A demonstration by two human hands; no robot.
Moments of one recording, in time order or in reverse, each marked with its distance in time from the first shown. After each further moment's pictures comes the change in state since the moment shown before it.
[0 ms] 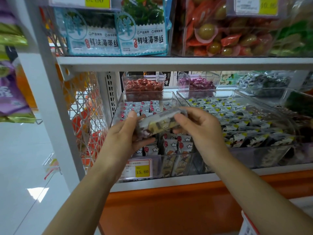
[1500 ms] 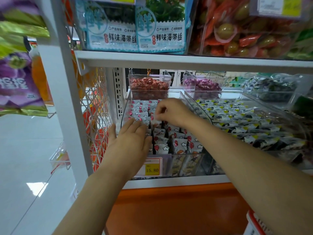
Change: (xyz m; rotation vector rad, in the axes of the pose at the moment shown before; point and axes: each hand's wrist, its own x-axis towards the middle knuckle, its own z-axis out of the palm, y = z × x) left_hand 0.011 -0.020 -0.029 1.479 -0.019 0.331; right_hand 0.095 0.037 0.048 -0.881 -0.430 0.017
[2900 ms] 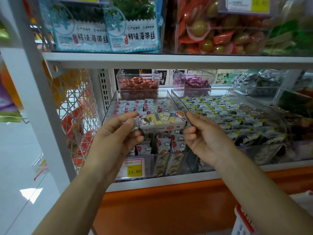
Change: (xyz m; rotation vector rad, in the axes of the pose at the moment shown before) left_hand -0.001 0.034 -0.017 -1.710 0.055 -0.339; right_hand -0.118 0.002 -0.036 1.671 0.311 0.508
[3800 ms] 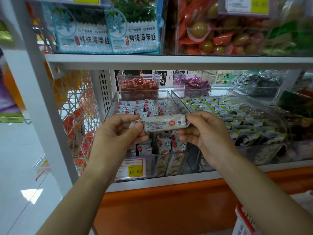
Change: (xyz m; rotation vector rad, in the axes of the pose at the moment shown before) left_hand 0.000 -0.004 -0.002 0.248 0.009 0.214; right_hand 0.000 0.004 -0.006 -0.403 0.013 -0.296
